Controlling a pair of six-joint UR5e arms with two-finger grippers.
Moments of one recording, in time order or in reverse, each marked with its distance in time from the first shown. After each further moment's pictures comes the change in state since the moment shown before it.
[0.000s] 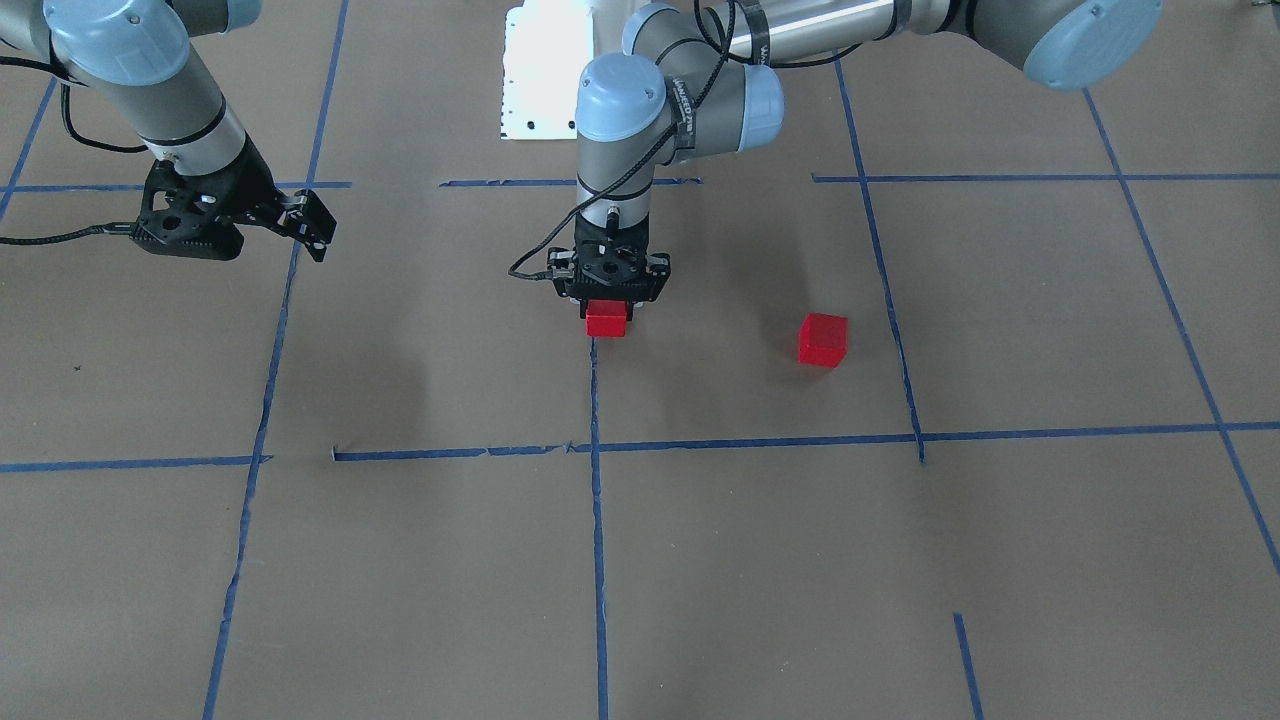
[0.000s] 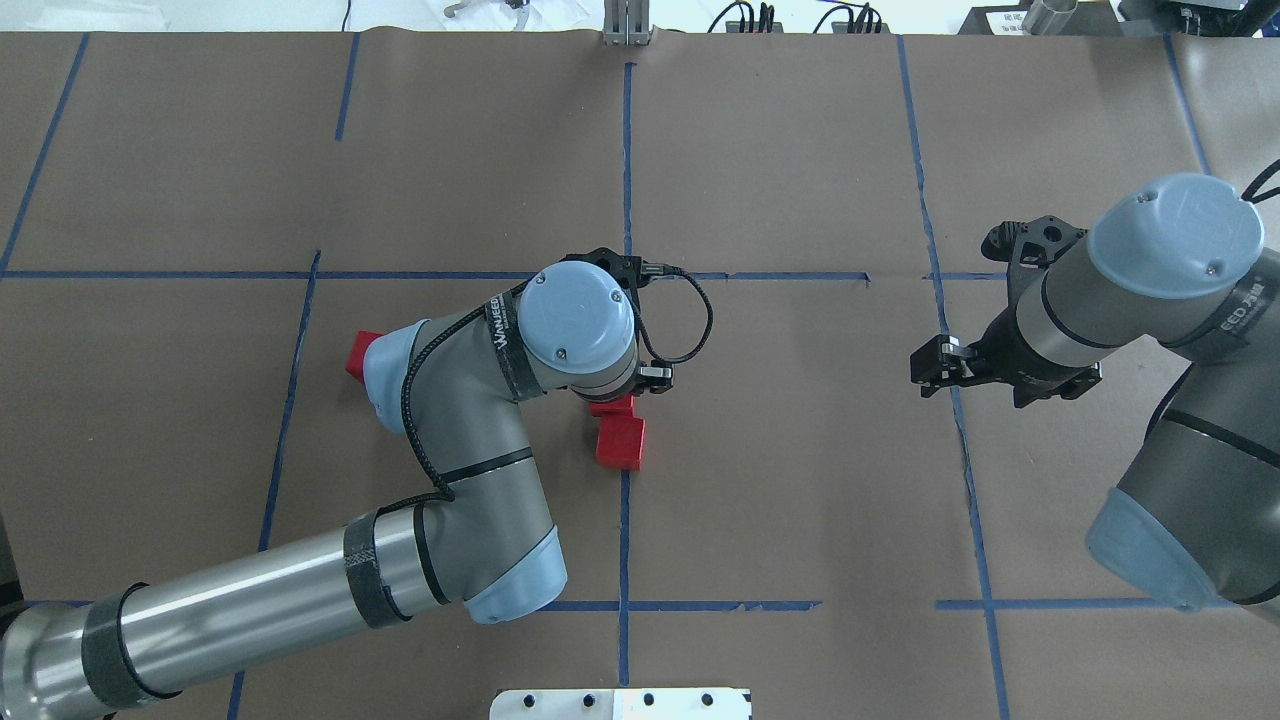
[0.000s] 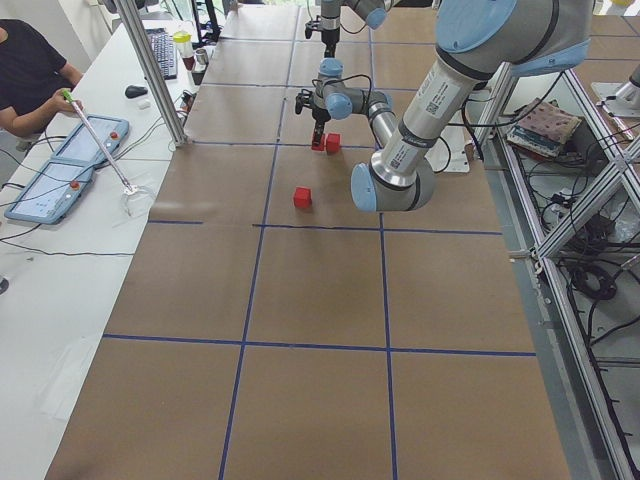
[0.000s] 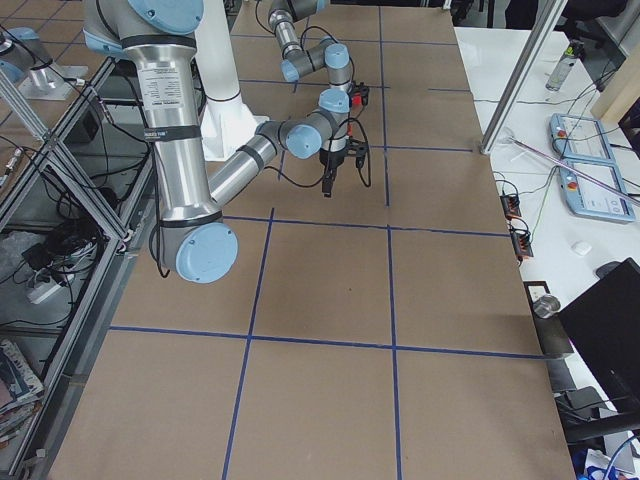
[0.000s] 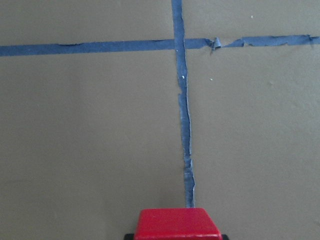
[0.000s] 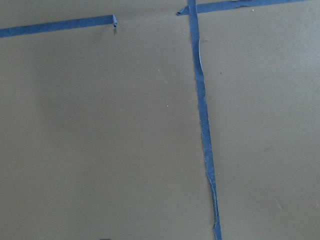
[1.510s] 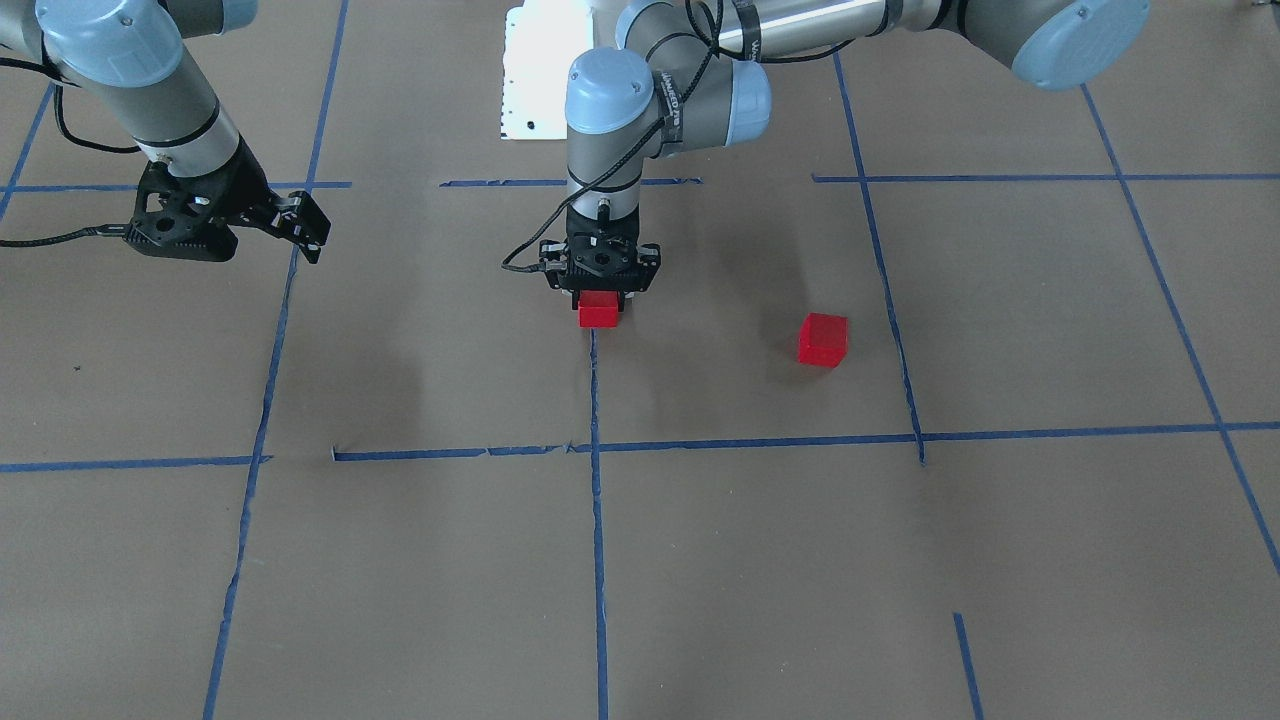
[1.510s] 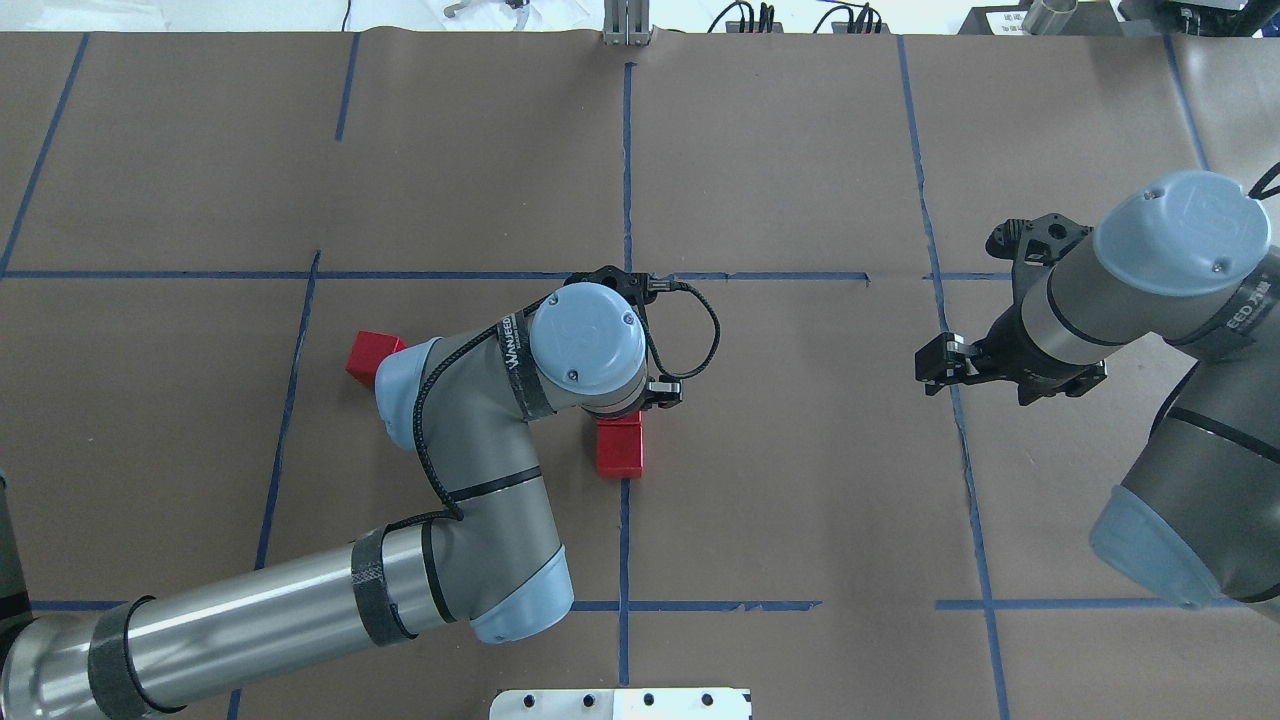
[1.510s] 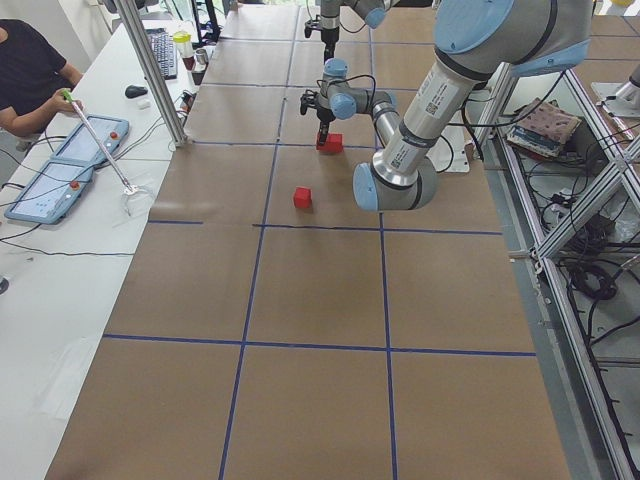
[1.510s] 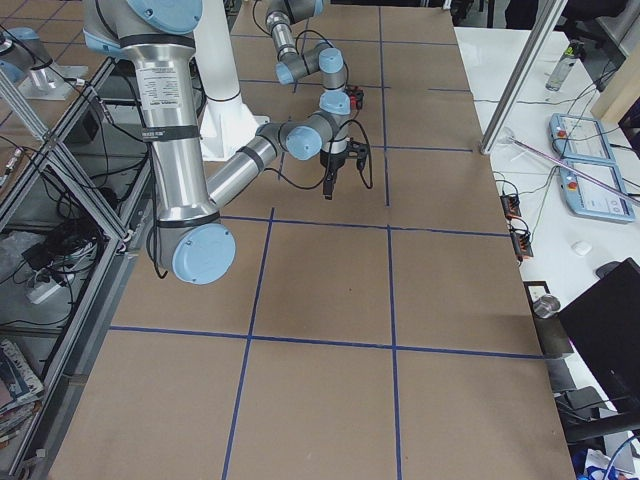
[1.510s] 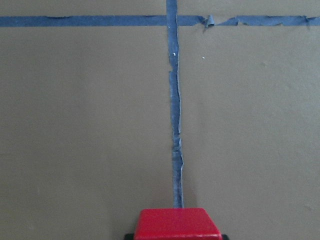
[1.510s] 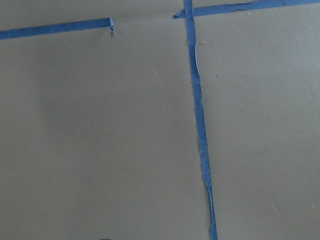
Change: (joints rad) left arm 0.021 -0.002 0.002 -0.002 0.008 -0.042; right arm 0.006 -0.003 0.001 0.000 0.000 -0.006
